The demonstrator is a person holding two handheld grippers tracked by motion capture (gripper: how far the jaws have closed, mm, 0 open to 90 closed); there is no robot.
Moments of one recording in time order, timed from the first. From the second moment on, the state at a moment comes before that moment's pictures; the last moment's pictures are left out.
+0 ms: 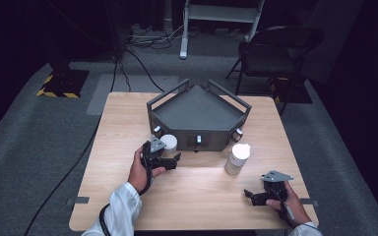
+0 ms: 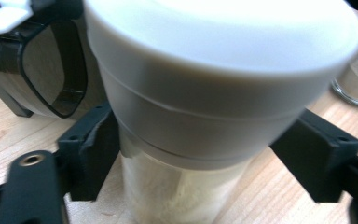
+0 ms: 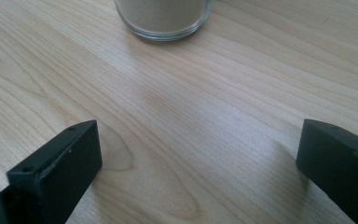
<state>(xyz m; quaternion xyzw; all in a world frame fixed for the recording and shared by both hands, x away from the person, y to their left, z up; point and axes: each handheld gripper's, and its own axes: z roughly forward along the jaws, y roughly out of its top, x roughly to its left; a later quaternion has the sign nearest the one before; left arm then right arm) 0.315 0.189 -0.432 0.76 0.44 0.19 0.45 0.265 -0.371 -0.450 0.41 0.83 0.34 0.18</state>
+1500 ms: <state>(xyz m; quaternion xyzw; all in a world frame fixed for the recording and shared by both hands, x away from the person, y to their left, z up) 0.297 0.182 -0.393 0.76 0.42 0.22 0.45 0.265 -0.371 -0.450 0.40 0.83 0.35 0.17</state>
